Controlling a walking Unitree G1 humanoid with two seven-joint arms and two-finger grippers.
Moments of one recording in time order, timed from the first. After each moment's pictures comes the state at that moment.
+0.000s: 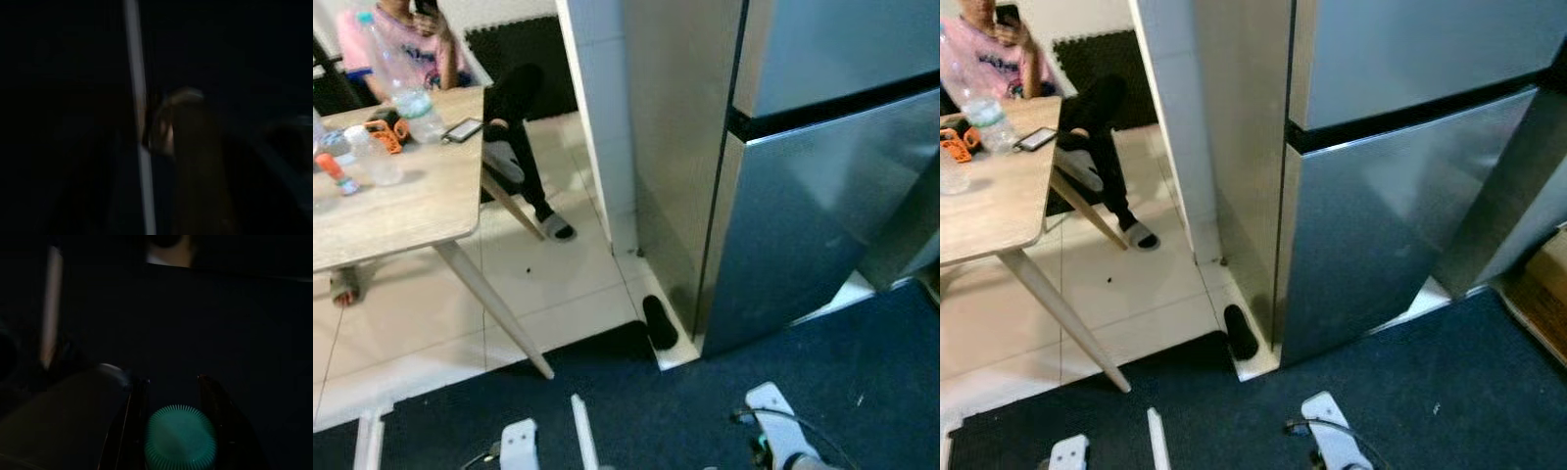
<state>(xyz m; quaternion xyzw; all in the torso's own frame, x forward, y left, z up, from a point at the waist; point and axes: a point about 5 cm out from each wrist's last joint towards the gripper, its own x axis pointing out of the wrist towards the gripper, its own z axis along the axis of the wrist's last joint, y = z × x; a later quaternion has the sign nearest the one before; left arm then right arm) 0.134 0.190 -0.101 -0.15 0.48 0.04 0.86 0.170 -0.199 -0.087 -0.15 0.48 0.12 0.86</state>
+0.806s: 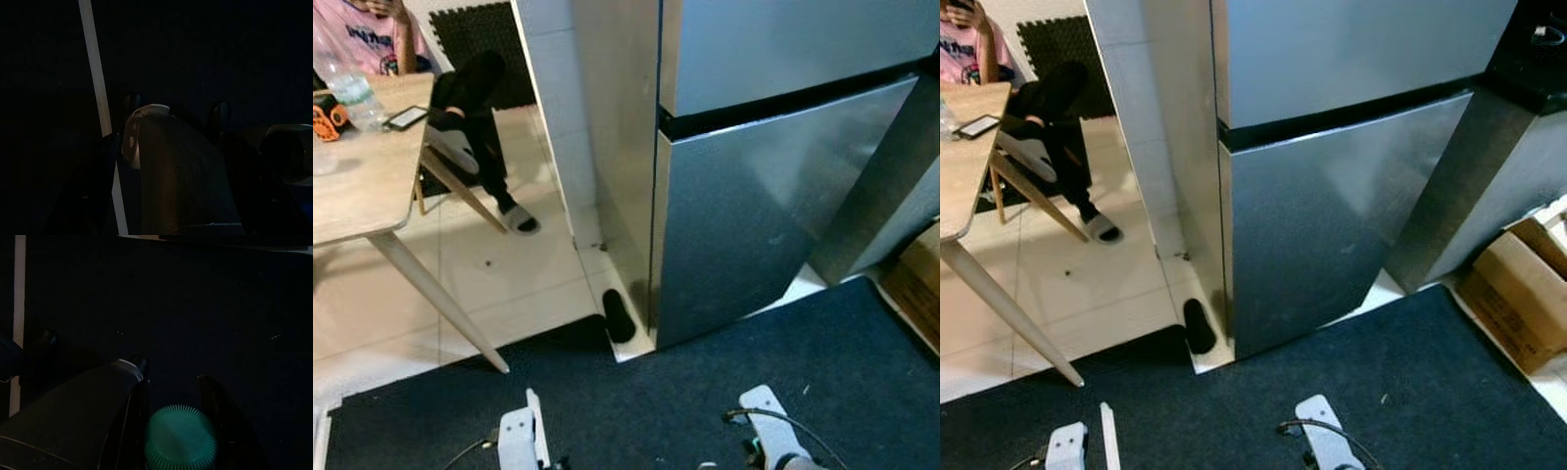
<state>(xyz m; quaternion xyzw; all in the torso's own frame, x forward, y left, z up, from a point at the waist) 0.140 0.188 -0.099 -0.15 0.47 0.04 0.87 0.166 -0.194 -0.090 -0.15 0.49 0.12 0.85</state>
